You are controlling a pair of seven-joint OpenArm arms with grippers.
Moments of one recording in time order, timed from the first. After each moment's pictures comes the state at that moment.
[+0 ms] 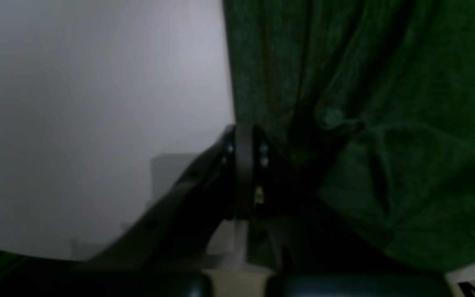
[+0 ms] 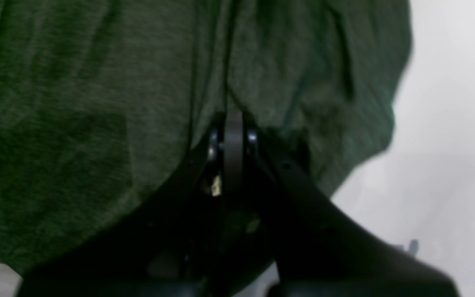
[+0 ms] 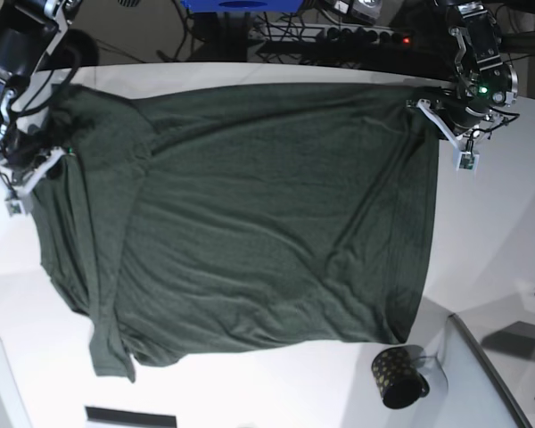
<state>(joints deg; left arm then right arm) 15.1 -8.8 -29.9 80.9 6.1 -29.0 34.8 1.4 8.2 37.6 64.0 -5.5 40.3 -38.9</state>
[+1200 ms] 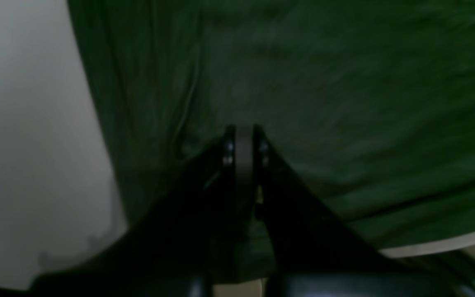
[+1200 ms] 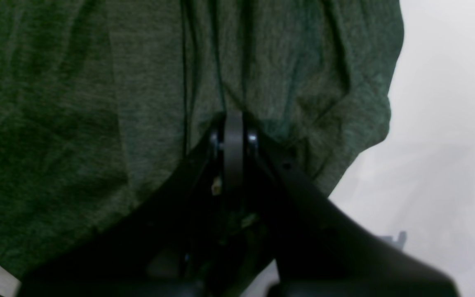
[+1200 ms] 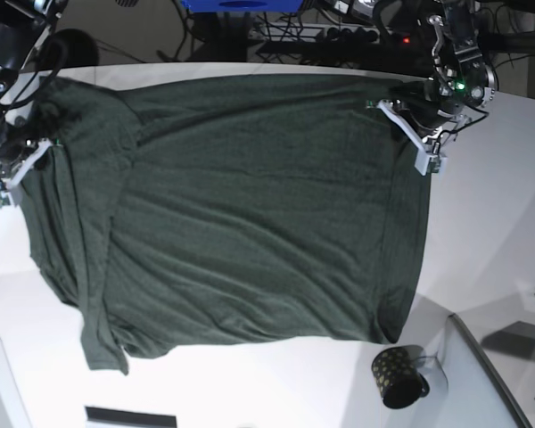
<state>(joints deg) 17.3 -4.4 -23.9 88.7 -4.7 -28.8 43.6 -0.1 10.6 37.2 64.3 -5.8 40.3 -39.5</state>
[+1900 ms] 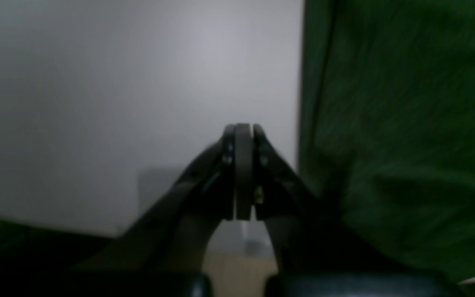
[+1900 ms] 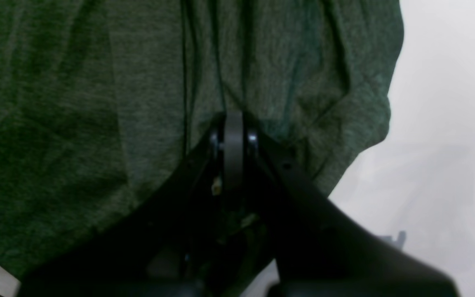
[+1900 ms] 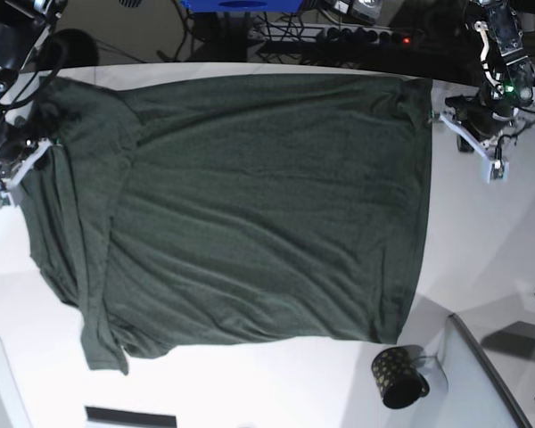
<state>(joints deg) 18.4 -10.5 -31.3 91.8 -5.4 -25.7 39.7 -0.2 10.6 37.2 64.3 -5.8 40.3 -39.5</state>
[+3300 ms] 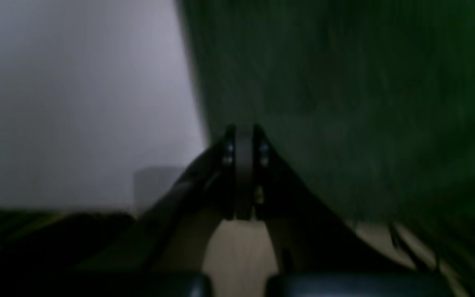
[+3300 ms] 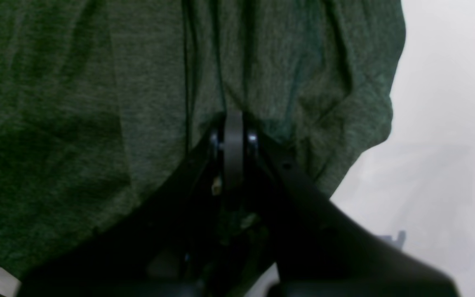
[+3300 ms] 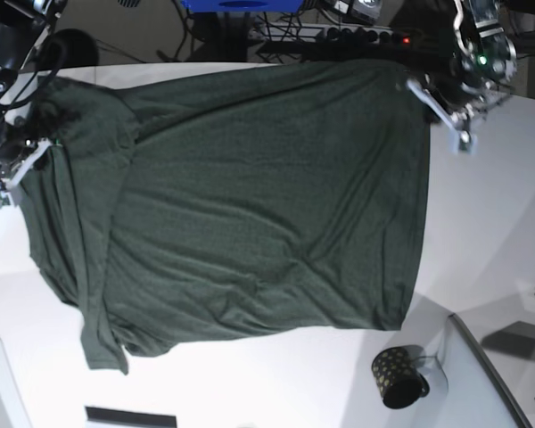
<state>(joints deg) 23.4 -7.9 -27.1 93.0 -5.2 -25.8 39.6 -0.2 10.8 37.1 64.3 -5.8 40.3 -39.5</state>
